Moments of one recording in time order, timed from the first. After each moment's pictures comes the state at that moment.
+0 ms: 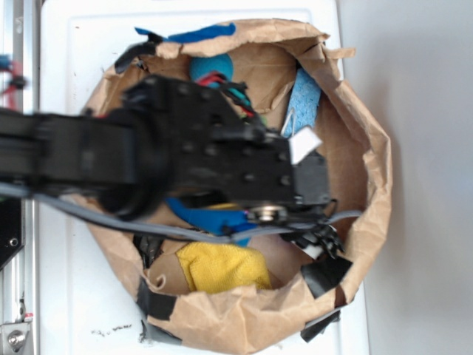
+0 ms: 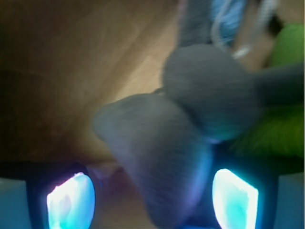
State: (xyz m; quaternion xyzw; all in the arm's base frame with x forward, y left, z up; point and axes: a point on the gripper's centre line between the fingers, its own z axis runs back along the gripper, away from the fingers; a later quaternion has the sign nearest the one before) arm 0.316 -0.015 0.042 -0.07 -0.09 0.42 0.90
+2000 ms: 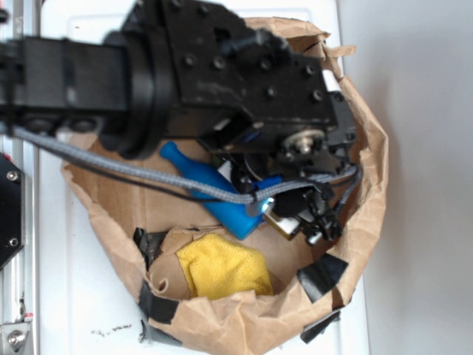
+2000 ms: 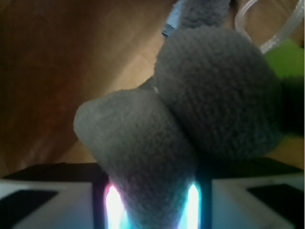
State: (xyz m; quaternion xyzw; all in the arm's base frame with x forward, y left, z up) arm 0.289 0.001 0.091 -0.07 0.00 0.36 0.93
